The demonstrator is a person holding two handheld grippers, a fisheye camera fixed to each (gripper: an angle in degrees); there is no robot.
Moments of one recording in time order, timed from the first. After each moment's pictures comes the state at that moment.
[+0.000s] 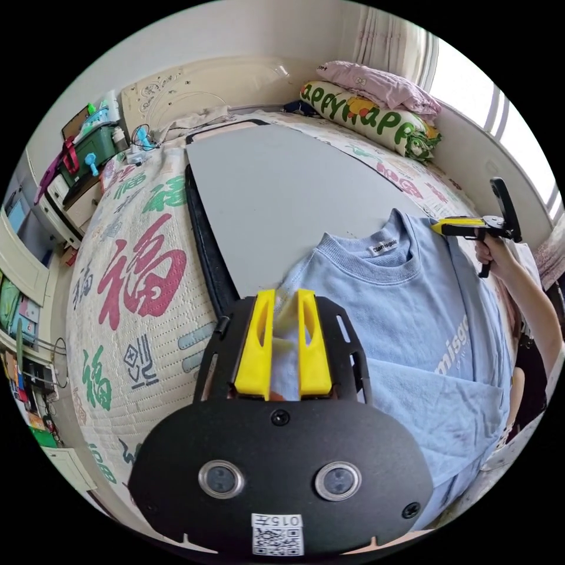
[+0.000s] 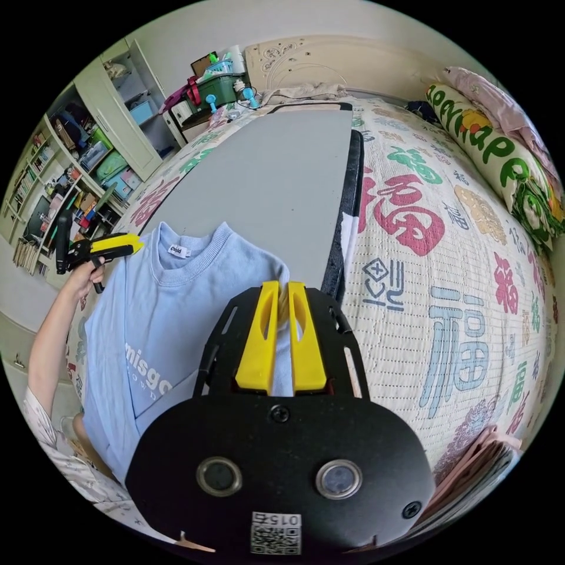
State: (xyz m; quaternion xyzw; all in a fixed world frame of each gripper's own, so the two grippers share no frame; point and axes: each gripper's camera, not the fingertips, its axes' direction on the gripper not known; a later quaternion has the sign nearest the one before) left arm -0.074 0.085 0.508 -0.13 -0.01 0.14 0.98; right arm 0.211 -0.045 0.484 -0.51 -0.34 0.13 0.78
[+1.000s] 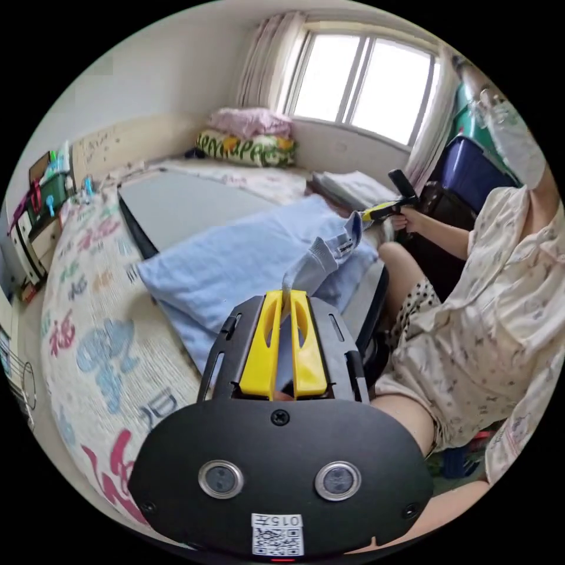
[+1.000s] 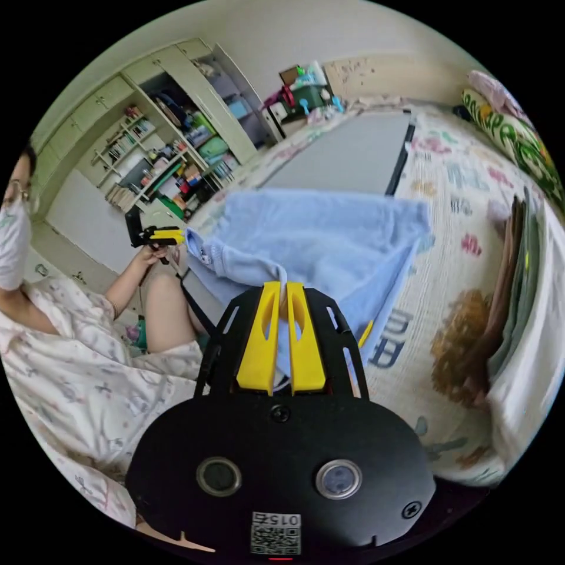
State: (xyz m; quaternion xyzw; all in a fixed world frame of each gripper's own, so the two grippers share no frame) left arm 0.072 0.506 0.128 -0.07 0.15 0.26 0.95; right arm 0.413 -0.020 -0.066 -0.47 -0.50 0.15 0.71
